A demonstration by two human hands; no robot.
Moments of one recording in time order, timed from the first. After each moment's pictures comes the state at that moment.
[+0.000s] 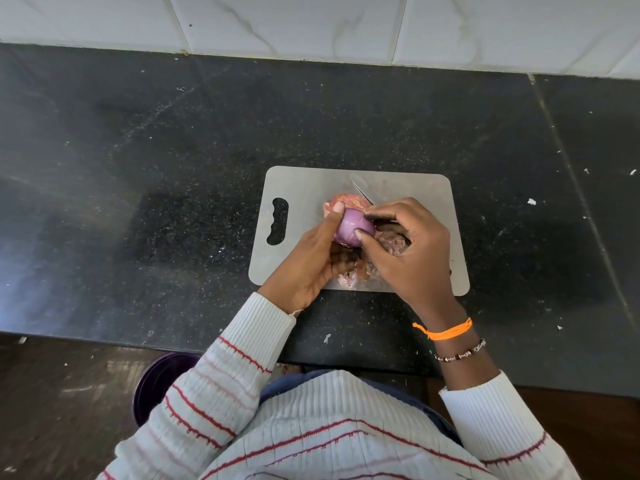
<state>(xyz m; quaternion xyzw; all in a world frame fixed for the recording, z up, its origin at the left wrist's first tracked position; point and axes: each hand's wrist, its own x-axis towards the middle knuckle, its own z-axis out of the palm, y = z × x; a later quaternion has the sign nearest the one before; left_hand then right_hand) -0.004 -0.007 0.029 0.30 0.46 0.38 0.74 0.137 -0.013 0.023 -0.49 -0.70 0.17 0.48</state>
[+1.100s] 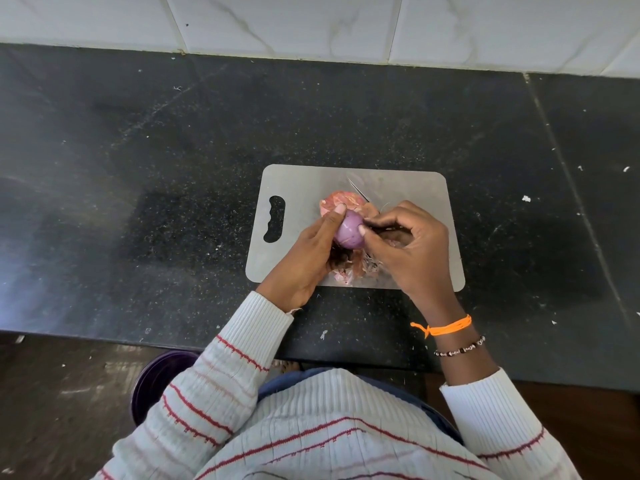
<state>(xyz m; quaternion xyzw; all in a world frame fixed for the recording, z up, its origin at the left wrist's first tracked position) 0.000 -0.012 0.031 0.36 0.48 0.38 0.71 0.142 -0.014 0.019 -0.51 -0.66 0.25 0.49</state>
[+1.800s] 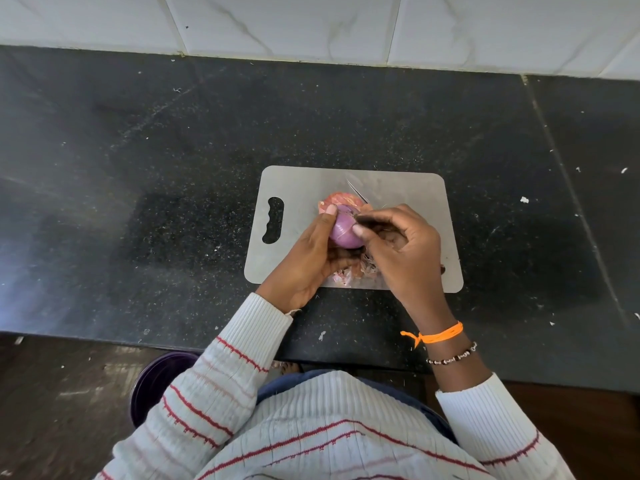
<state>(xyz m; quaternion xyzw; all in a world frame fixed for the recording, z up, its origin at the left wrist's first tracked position) 0.000 -0.008 0.018 0.35 0.47 0.39 0.71 0.131 -0.022 0.025 -0.53 -0.60 0.32 0.51</state>
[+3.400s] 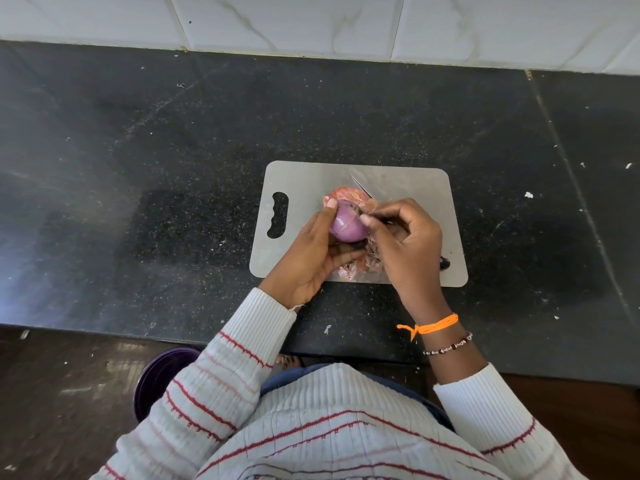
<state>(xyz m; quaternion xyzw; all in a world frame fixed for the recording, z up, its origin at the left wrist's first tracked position) -0.004 -0.011 0.021 0.28 0.47 0.41 0.73 0.124 -0.020 0.016 -0.54 -0.57 0.29 0.54</state>
